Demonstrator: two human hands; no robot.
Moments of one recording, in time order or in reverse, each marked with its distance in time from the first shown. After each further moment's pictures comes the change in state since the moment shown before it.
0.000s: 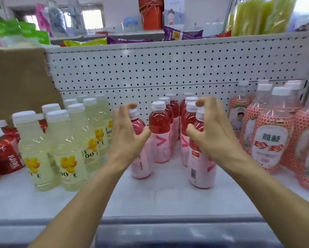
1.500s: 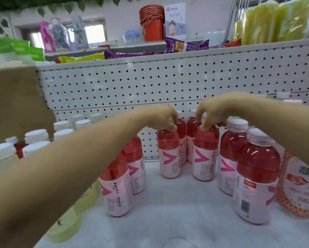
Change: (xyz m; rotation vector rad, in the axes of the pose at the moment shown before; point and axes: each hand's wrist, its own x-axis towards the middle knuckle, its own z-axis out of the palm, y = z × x) left_hand 0.162 0.036 0.060 0.629 -0.940 0.263; right_hand 0.175 0.029 0.007 -0.616 -0.884 0.051
